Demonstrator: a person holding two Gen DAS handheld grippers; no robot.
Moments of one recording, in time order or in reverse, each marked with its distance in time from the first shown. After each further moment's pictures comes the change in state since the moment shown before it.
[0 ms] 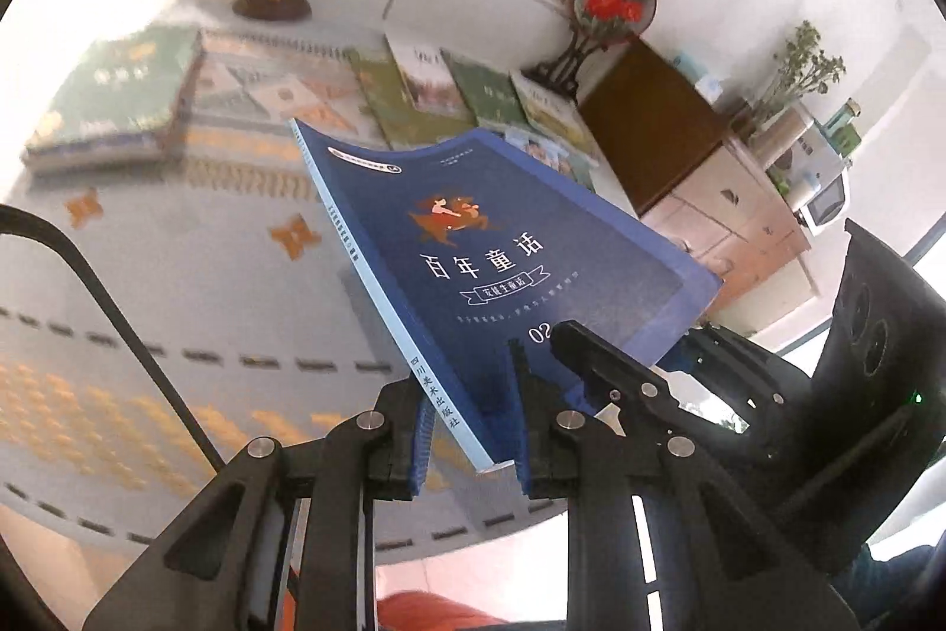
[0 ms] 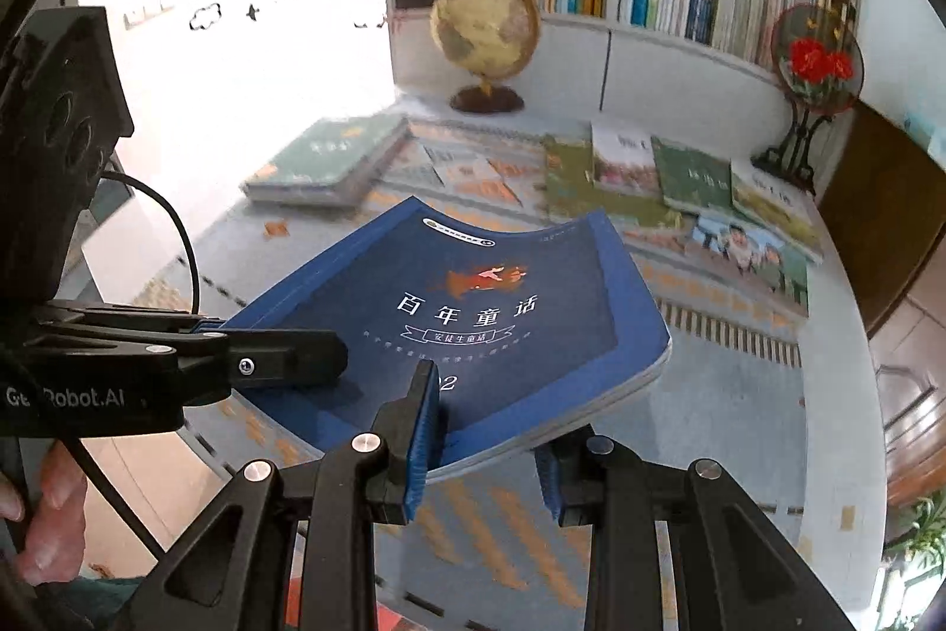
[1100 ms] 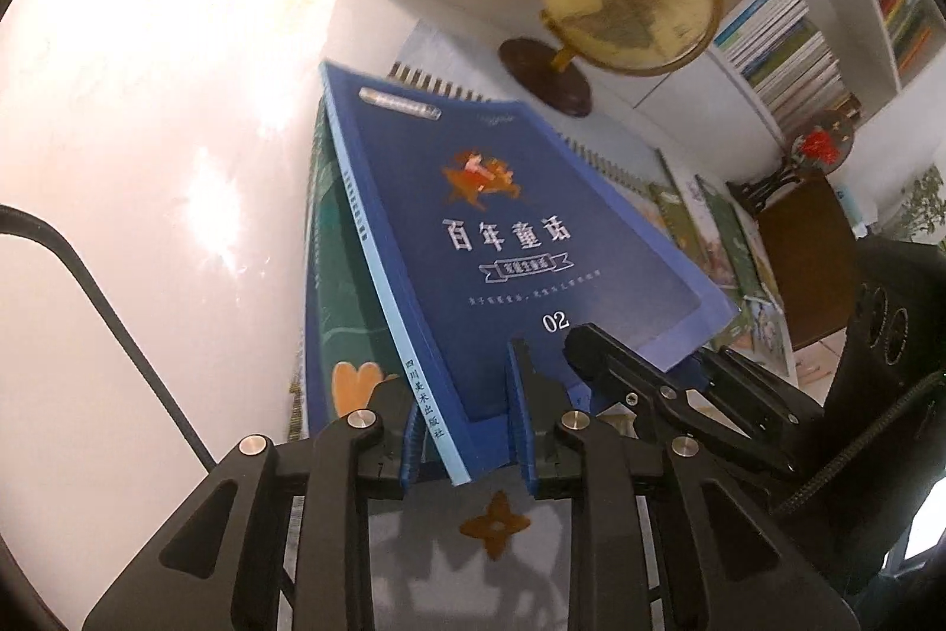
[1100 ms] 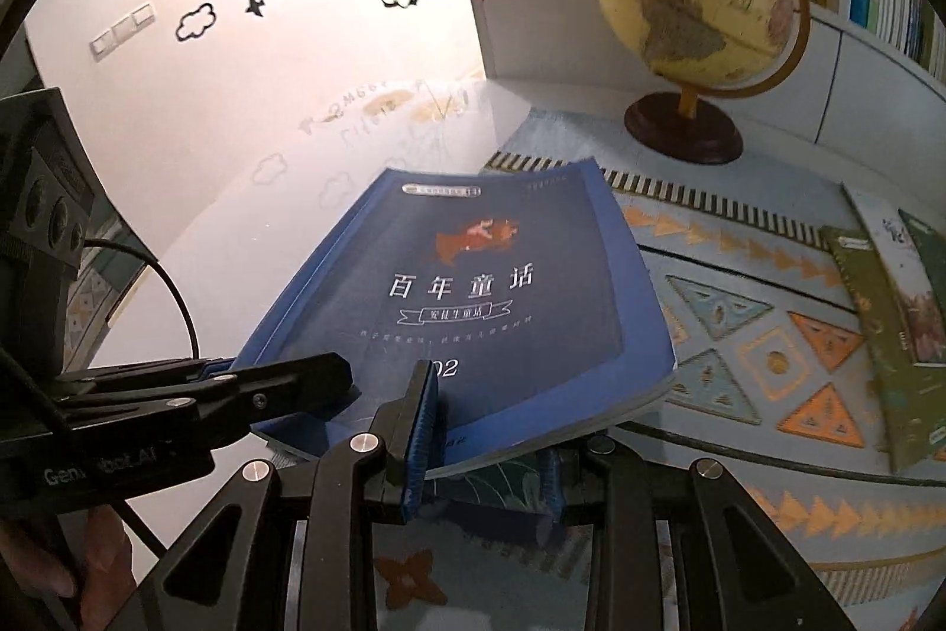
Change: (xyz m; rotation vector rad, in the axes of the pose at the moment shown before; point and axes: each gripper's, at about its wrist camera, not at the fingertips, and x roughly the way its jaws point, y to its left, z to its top) left arm 0.021 0.318 0.173 -0.181 0.063 0.142; right arm 0.288 0.170 0.209 0.107 0.131 0.140
